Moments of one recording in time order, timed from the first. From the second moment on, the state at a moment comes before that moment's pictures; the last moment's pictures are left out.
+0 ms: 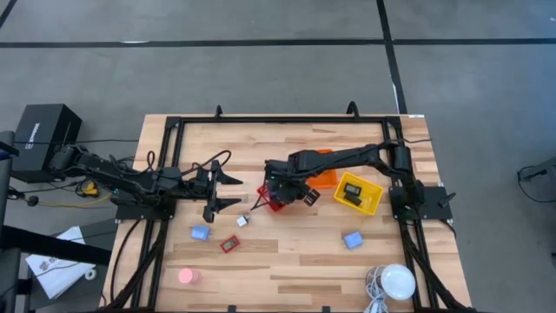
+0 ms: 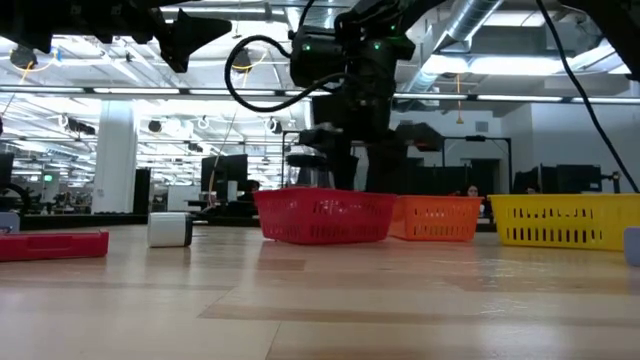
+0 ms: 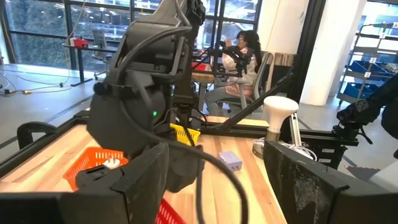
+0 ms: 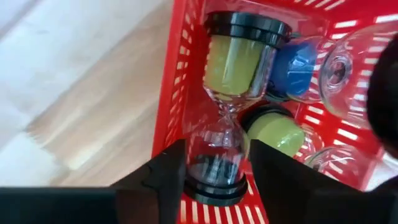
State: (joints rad) left arm -0.20 0.84 0.32 0.56 -0.19 -0.09; right arm -0.06 2.08 1.61 -0.94 0.00 -0.97
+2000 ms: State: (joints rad) left arm -0.20 0.84 0.32 0.56 -0.19 -0.09; right arm -0.11 2.12 1.66 -1.07 -0.06 -0.70
